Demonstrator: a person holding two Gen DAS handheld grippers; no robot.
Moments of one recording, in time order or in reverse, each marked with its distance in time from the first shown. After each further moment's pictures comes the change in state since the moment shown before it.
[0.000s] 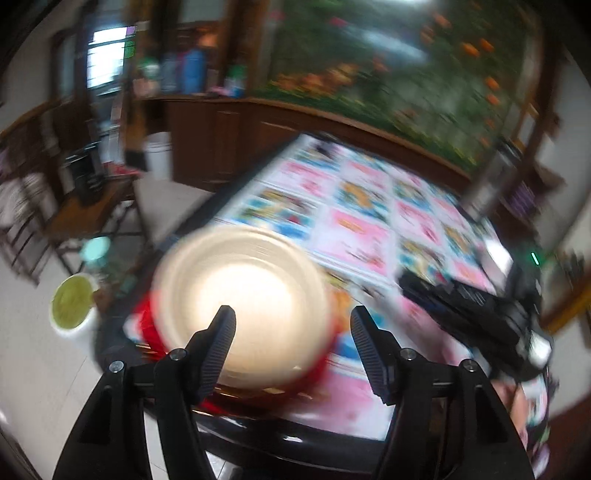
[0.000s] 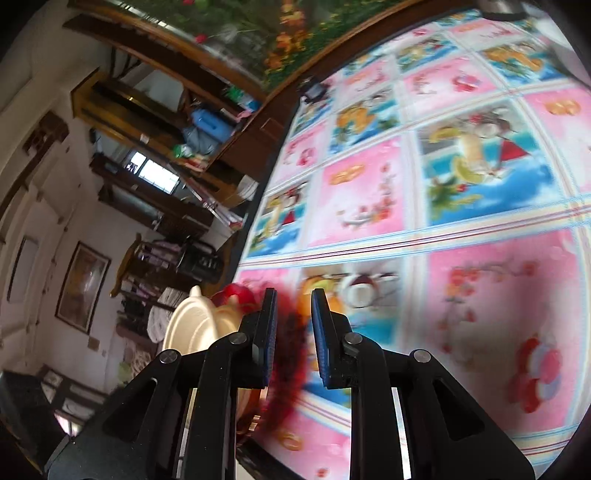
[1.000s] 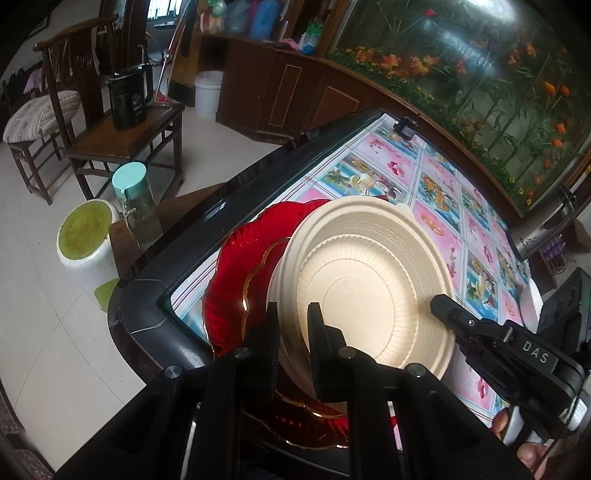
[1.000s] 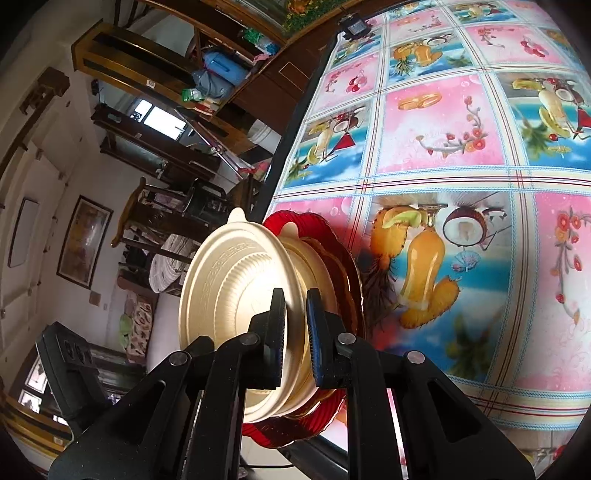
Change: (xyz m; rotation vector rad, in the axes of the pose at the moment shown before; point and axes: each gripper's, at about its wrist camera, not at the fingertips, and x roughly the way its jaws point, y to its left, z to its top) left arm 0.041 0.112 -0.002 -0.304 0.128 0.077; right arm 0.065 0.067 -0.033 -0.076 0.219 0.014
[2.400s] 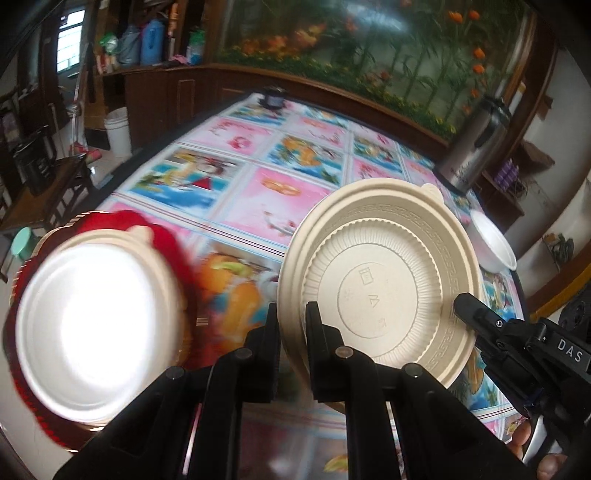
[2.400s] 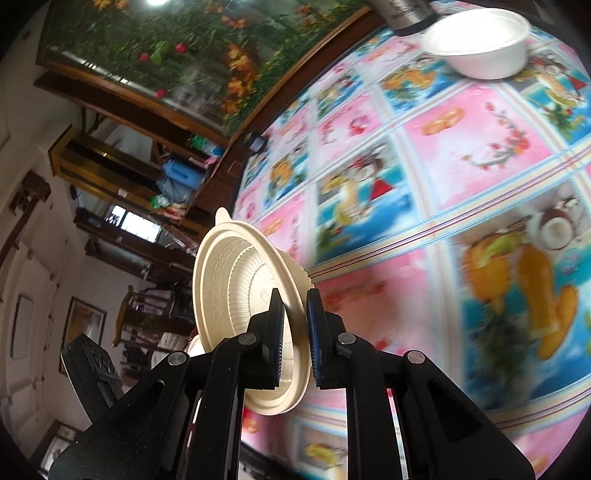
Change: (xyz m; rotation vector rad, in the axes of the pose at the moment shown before) left arm 0.029 -0.166 -0.038 0.284 -0.028 -0.135; right arm -0.169 -0.122 -0.005 0.221 -0.328 -0.042
